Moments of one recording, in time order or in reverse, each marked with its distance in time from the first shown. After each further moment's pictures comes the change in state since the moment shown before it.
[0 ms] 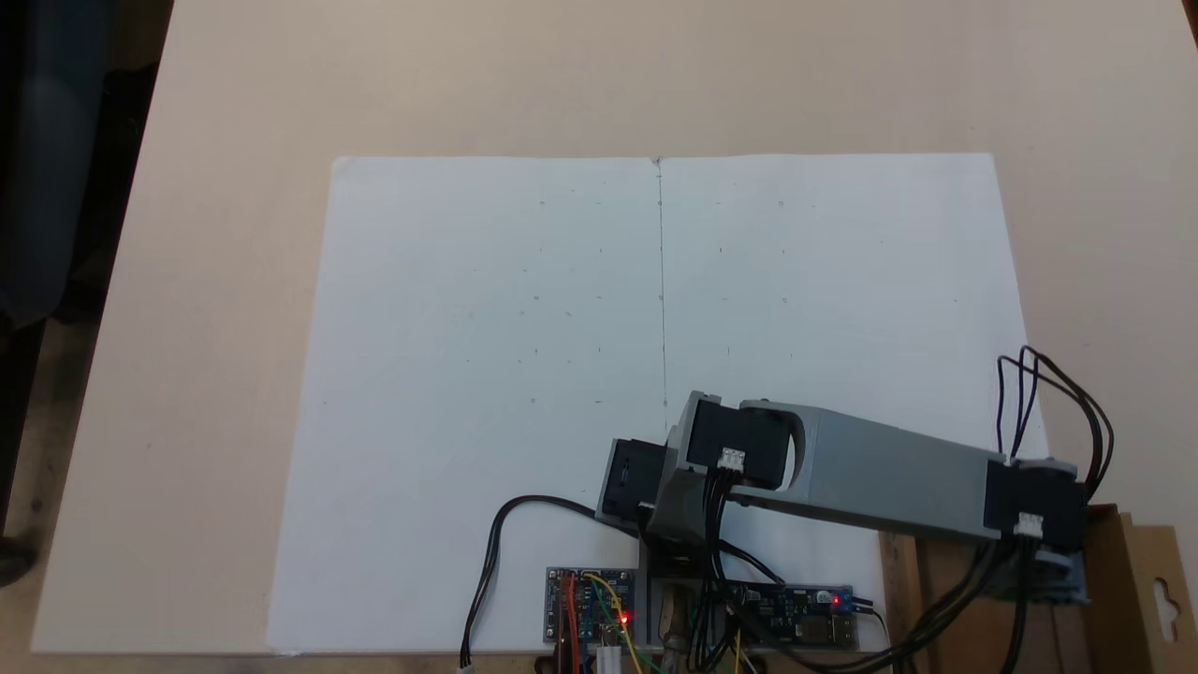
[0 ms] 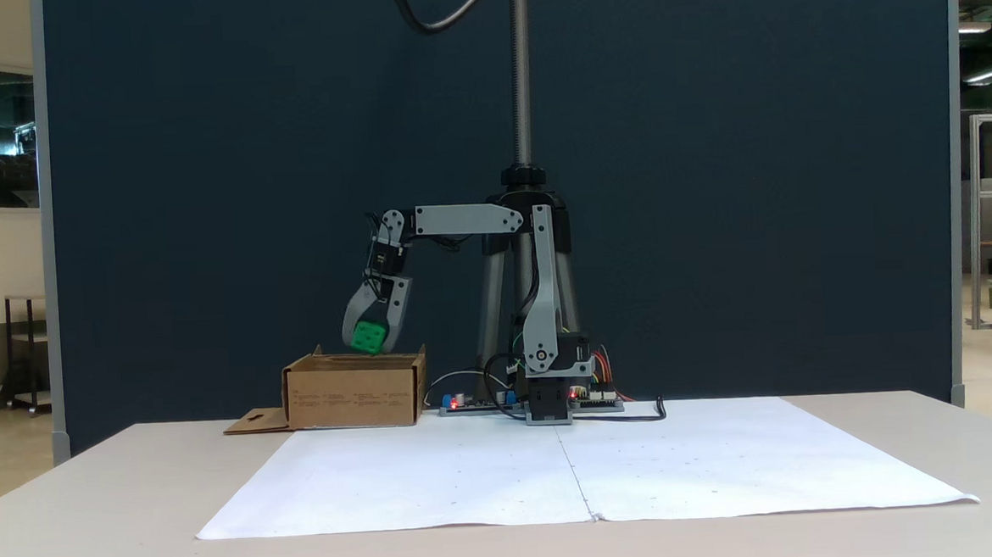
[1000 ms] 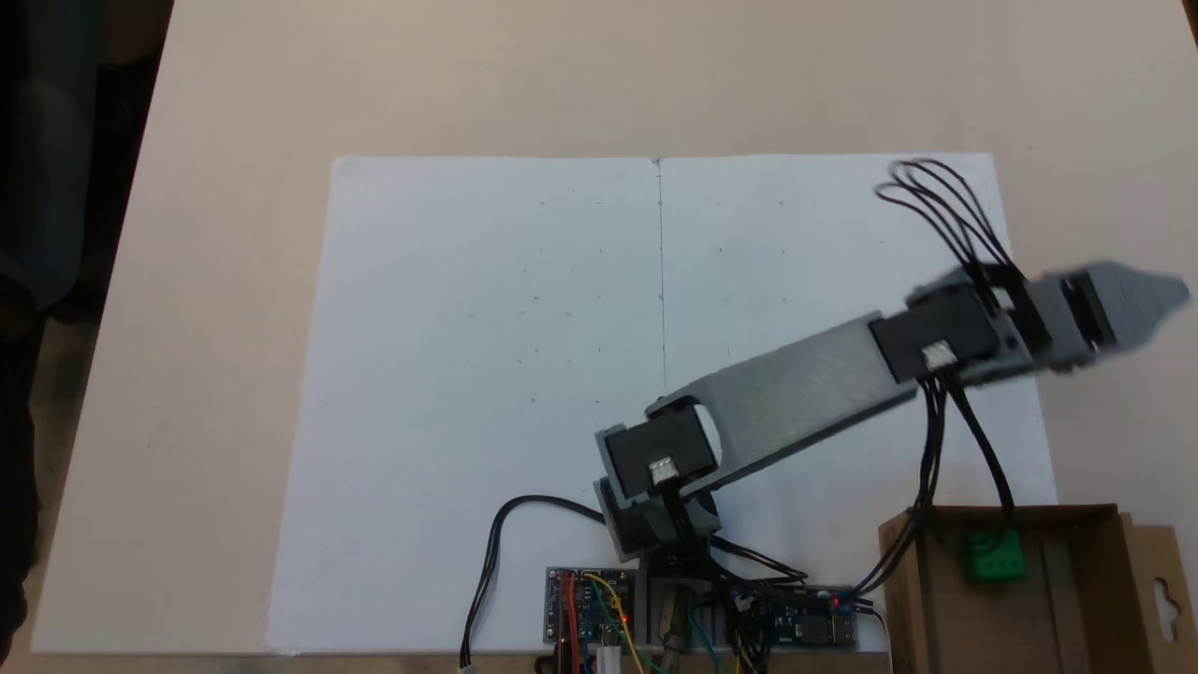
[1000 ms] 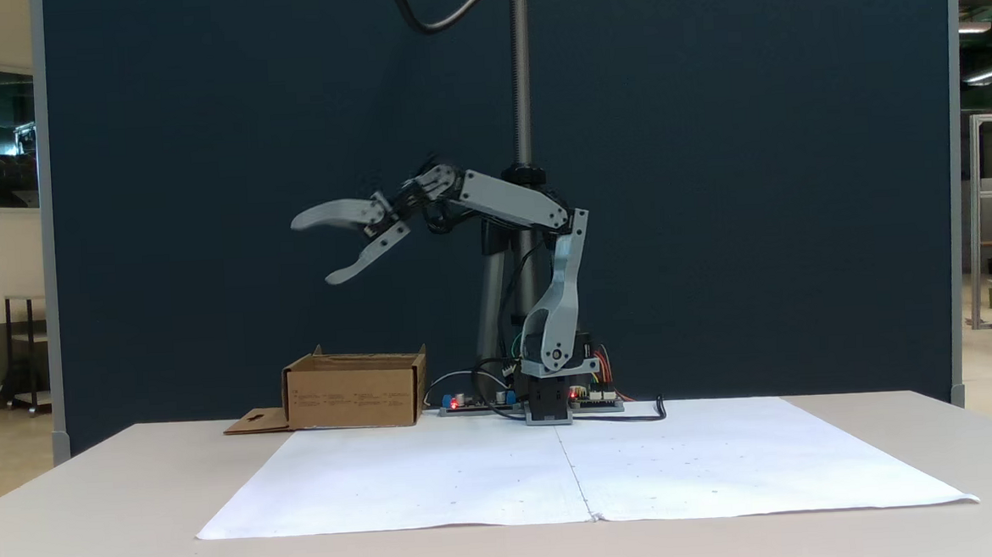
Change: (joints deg) arm -36.5 14.7 -1.5 -22.5 18.8
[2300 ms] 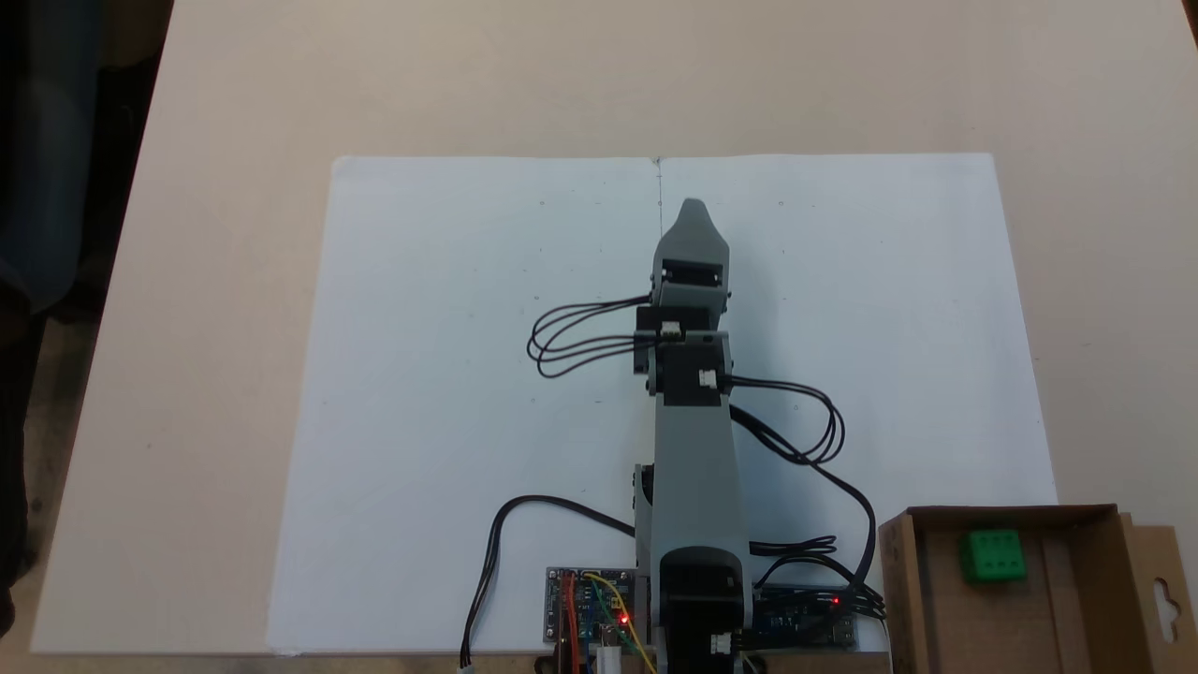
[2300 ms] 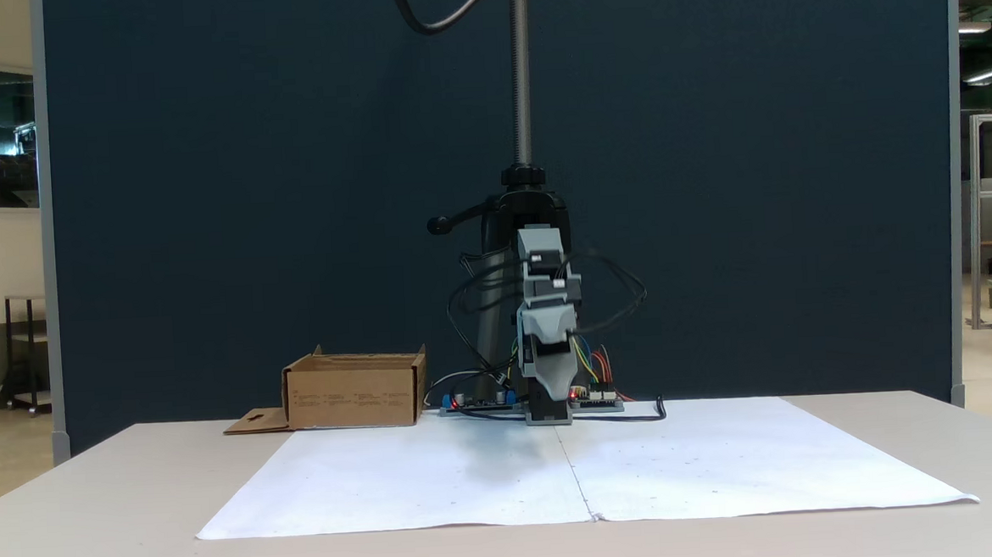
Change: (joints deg) arm -66.1 27.2 65.6 -35.4 0.0
